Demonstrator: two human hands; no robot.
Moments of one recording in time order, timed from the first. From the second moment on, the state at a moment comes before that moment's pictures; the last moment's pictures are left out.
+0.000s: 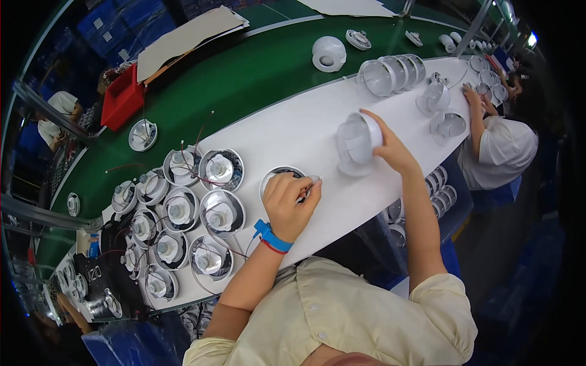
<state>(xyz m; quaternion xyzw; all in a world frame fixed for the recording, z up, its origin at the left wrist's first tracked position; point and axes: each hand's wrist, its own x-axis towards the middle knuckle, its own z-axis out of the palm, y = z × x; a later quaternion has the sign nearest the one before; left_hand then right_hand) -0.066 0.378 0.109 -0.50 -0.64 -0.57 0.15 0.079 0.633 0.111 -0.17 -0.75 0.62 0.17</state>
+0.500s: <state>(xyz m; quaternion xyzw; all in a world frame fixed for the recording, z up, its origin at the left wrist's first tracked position) -0.067 0.378 0.112 -0.52 -0.68 -0.49 0.14 0.077 0.495 0.084 -0.07 -0.47 0.86 0.16</state>
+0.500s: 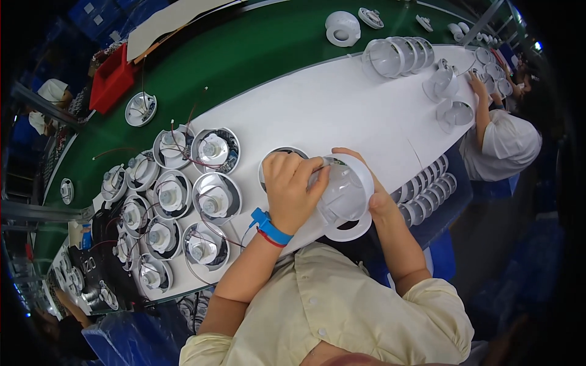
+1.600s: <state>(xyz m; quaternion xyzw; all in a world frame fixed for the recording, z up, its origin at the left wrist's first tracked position) -0.059 0.374 0.109 -0.55 -0.67 -0.47 0.16 0.088 0.500 0.102 -0.09 -0.52 0.84 0.10</state>
